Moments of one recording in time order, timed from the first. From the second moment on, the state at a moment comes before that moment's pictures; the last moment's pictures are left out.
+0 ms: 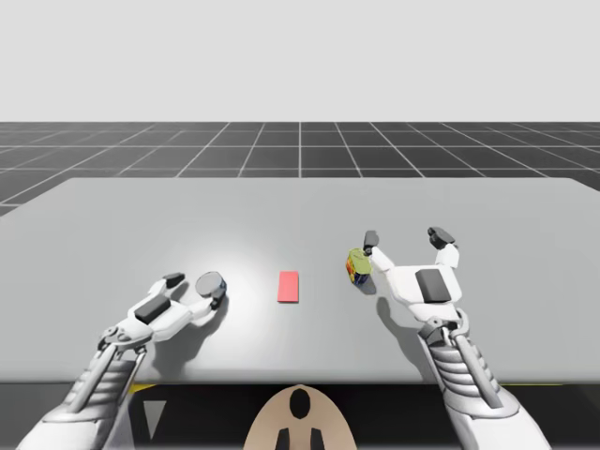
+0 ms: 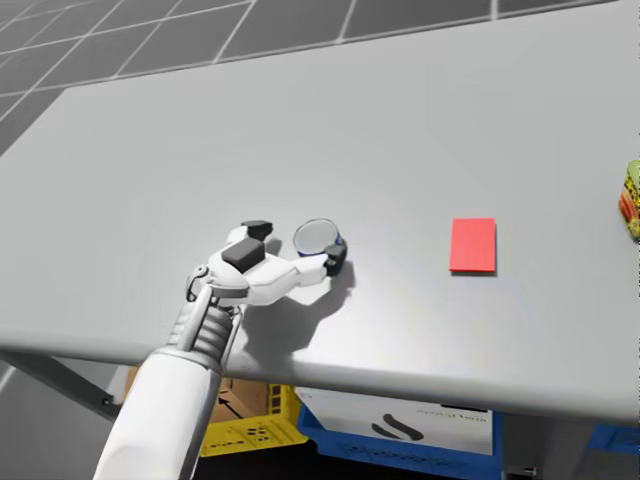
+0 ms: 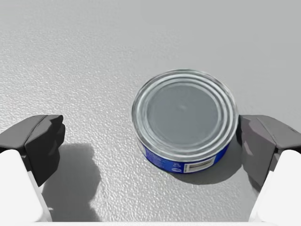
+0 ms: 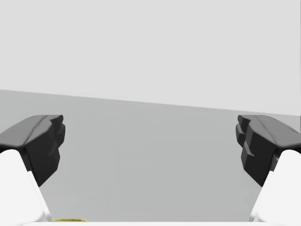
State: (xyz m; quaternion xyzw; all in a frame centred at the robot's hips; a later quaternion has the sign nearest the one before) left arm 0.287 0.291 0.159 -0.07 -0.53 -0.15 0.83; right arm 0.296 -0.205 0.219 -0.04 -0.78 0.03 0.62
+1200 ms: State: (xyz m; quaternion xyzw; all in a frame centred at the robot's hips) left arm 0.310 0.275 0.157 -0.05 -0.52 -0.17 0.84; right arm 0.294 -0.208 0.225 -0.04 -0.78 0.03 0.62
